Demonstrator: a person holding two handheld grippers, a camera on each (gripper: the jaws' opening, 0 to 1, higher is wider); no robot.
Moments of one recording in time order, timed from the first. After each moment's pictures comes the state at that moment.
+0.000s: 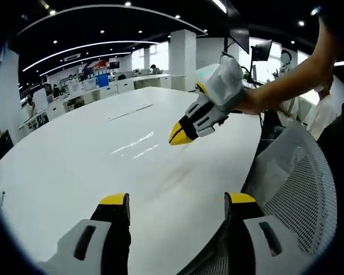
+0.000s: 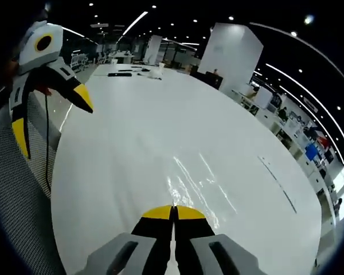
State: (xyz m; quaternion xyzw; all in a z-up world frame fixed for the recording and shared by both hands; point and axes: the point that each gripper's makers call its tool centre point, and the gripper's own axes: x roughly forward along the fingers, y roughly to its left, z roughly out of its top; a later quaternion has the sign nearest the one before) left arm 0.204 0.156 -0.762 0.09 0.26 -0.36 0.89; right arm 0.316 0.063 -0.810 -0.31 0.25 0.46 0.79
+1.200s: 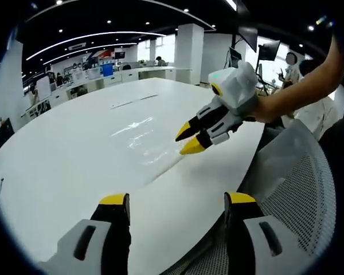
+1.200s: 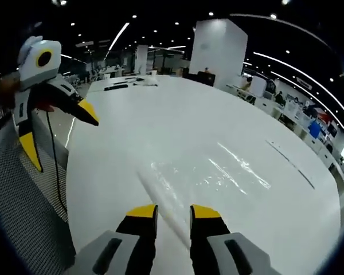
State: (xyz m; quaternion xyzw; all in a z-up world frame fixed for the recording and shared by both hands) left arm 0.196 0.168 -0.774 0.07 0.29 -0.35 0.89; right arm 0.280 0.077 -0.818 -0.21 0.27 0.46 0.82
